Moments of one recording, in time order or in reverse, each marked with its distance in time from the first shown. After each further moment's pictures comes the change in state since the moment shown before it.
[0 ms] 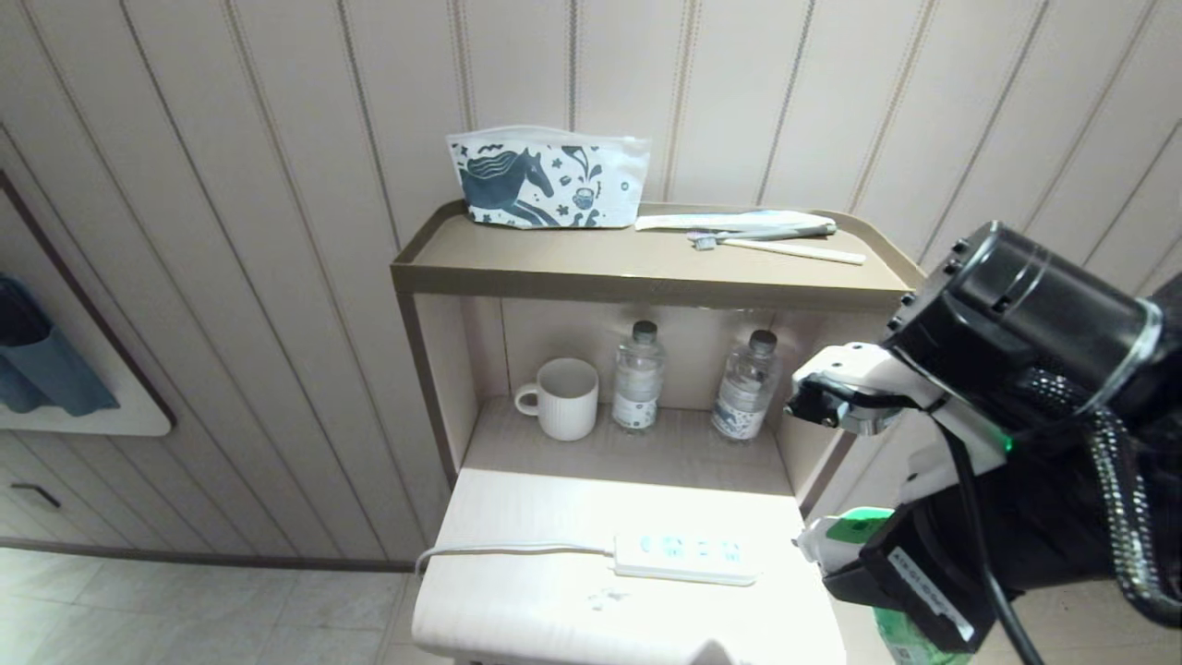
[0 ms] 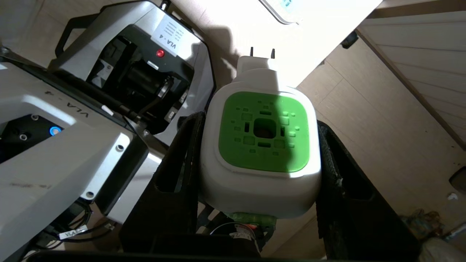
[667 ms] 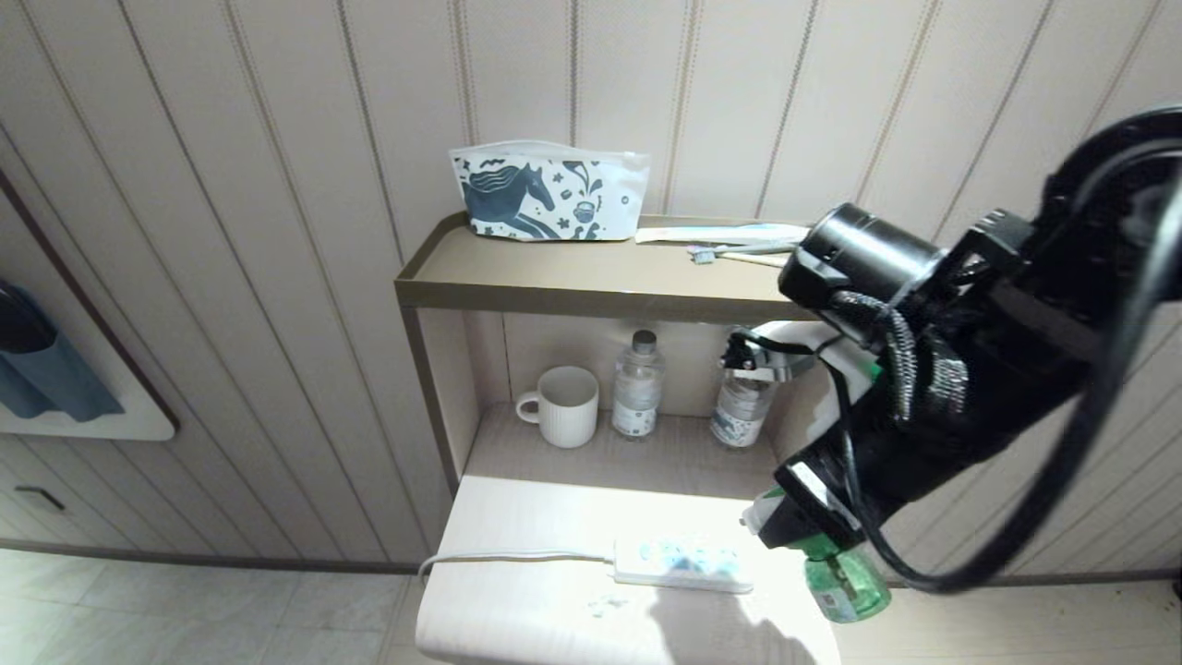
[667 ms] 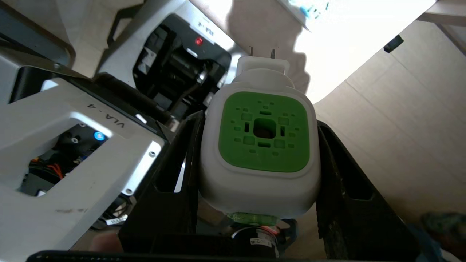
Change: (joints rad) left arm 0.000 0.000 0.000 0.000 0.000 0.000; right arm -0.178 0.232 -0.243 0.101 0.230 -0.086
